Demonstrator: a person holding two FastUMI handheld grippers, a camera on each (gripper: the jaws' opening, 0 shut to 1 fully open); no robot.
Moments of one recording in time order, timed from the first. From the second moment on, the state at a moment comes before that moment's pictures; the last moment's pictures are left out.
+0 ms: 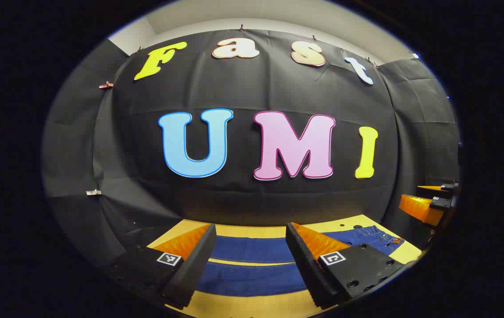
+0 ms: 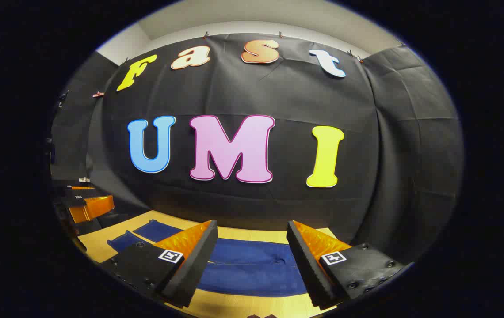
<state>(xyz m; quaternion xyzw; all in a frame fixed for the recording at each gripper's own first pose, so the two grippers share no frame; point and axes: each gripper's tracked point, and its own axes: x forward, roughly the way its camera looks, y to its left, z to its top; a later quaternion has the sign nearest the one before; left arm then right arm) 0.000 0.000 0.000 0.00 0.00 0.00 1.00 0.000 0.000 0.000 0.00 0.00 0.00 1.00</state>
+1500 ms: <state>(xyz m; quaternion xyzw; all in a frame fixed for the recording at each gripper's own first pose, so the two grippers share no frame) 0.012 0.157 -0.108 0.24 0.10 -0.06 0.96 -0.035 -0.007 -0.001 -0.06 0.01 -0.06 1.00</state>
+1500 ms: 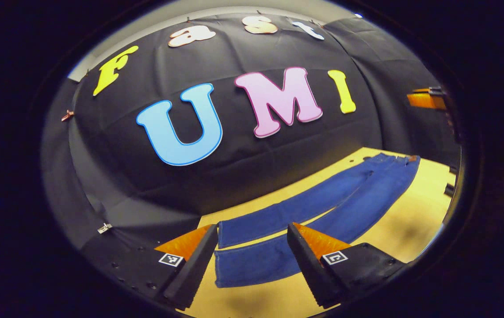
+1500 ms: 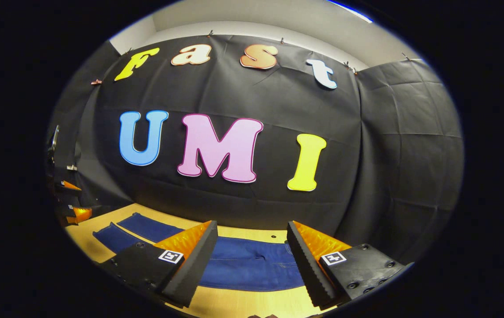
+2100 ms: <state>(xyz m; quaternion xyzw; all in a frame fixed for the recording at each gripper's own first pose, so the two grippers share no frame) 0.055 0.303 -0.294 0.53 0.27 -0.20 0.78 -0.017 -0.025 -0.060 -0.13 0.04 -0.05 0.99</state>
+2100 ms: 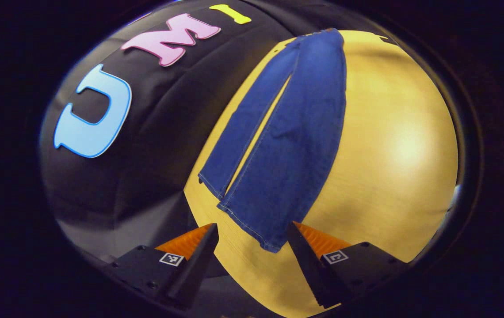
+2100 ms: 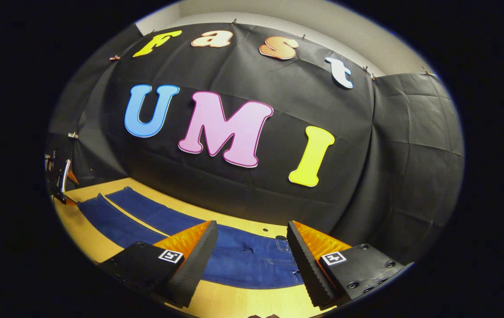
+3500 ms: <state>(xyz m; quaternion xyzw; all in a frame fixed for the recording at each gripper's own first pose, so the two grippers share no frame) 0.100 0.311 -0.353 0.53 0.37 -0.27 0.71 0.035 -0.173 -0.138 -0.37 0.09 -0.03 0.92</state>
